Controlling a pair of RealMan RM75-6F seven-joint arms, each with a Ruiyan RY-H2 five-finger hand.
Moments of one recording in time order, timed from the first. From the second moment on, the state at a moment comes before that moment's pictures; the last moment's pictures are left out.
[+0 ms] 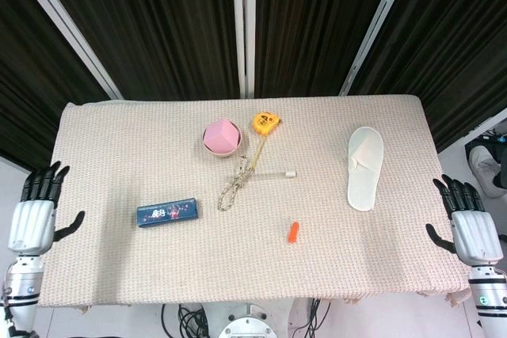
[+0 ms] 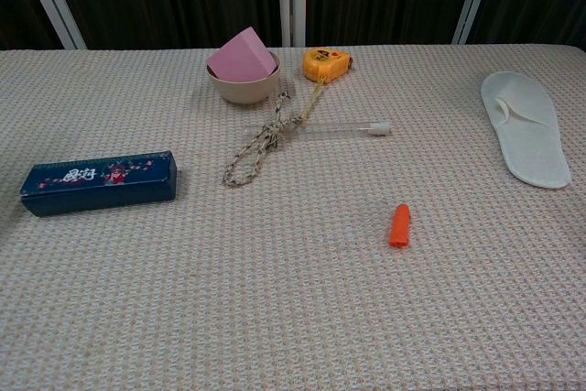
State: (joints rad) left arm -0.17 -1.21 -0.08 -1.62 1.42 1.54 0.09; right arm 0.10 -1.13 0.06 -1.56 -1.47 1.43 0.02
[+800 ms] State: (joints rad) left arm -0.17 -1.16 -0.03 -1.73 1.48 1.42 0.07; right arm 0.08 -1.10 0.06 -1.58 -1.50 1.47 0.05
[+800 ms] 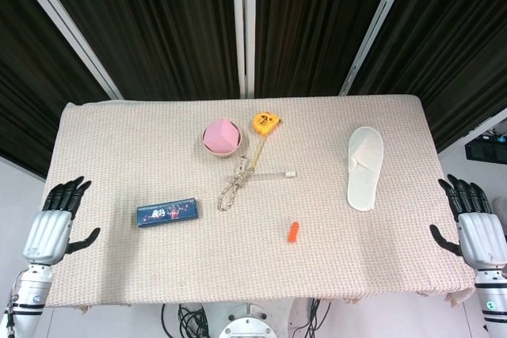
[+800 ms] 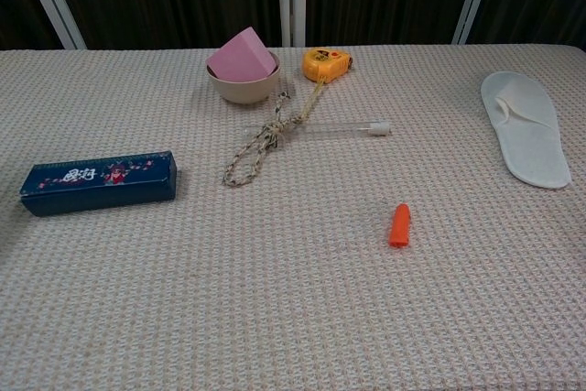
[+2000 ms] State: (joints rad) left arm -0.38 -1.43 -0.07 -1.54 1.32 1.08 0.06; right arm 0.10 -1.09 0.07 -1.56 -1.48 1.42 0.08
